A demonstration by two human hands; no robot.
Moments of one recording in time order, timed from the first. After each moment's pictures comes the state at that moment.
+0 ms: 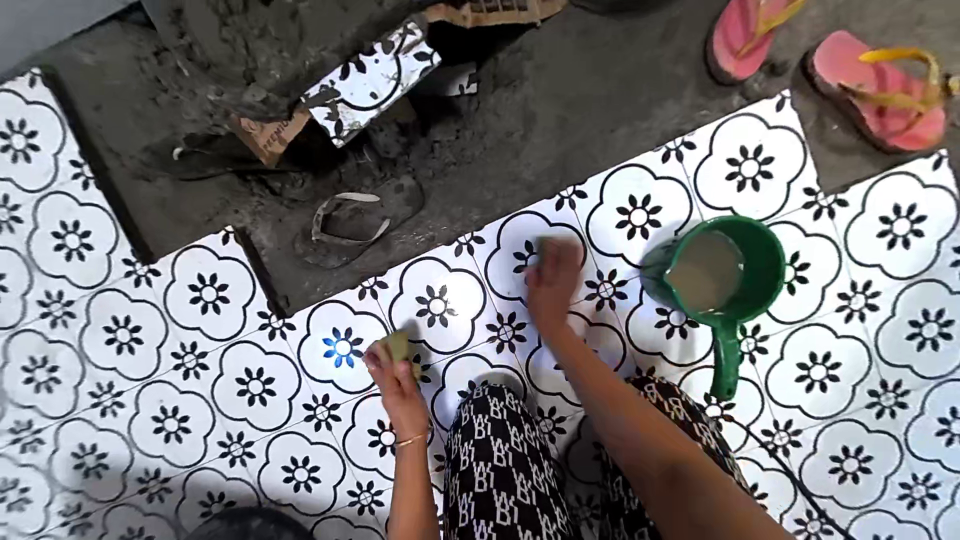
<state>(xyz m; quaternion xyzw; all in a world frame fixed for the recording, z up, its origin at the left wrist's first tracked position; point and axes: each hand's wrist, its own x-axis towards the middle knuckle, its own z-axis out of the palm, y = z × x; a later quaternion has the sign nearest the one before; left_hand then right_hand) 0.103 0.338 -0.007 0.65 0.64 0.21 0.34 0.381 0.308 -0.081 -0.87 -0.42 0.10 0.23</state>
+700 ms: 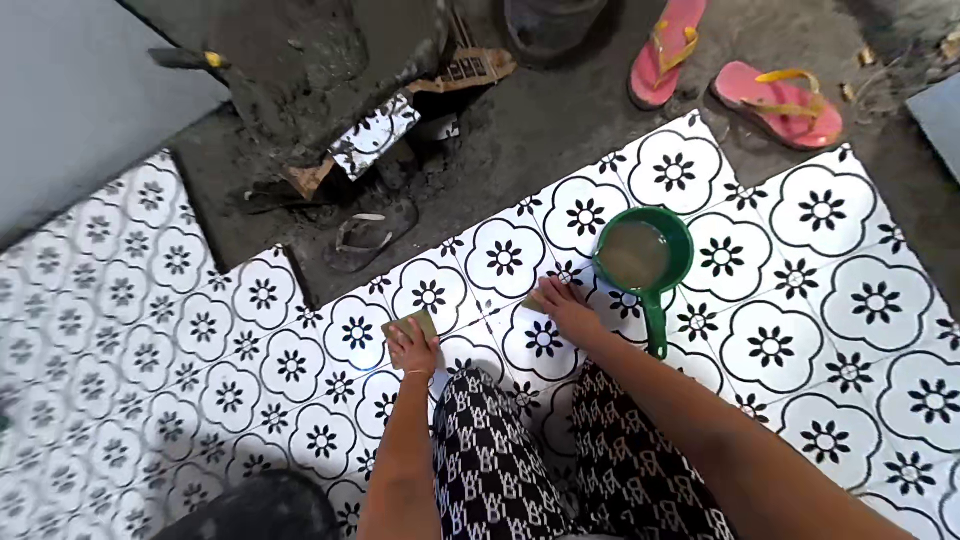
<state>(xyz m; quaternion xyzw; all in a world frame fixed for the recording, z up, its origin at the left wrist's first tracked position) 0.128 0.341 -0.021 0.71 0.63 -0.19 0.24 0.454 0.194 -0.007 -0.72 -0.60 0.34 0.00</state>
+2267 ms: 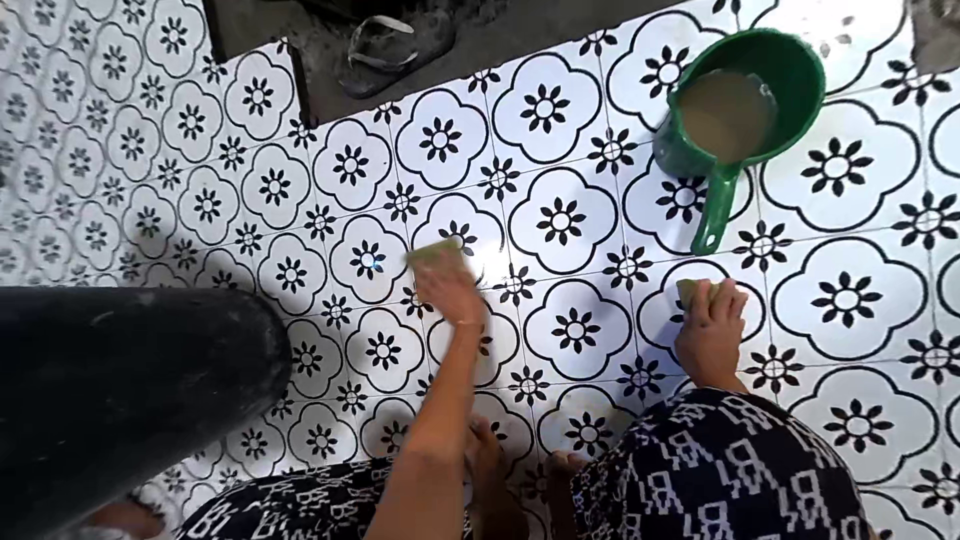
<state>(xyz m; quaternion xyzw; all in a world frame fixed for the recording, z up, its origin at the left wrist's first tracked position) 0.190 0.100 0.026 0.64 0.75 0.01 0.18 0.484 -0.080 -0.041 -0.87 -0.45 0.17 0.08</state>
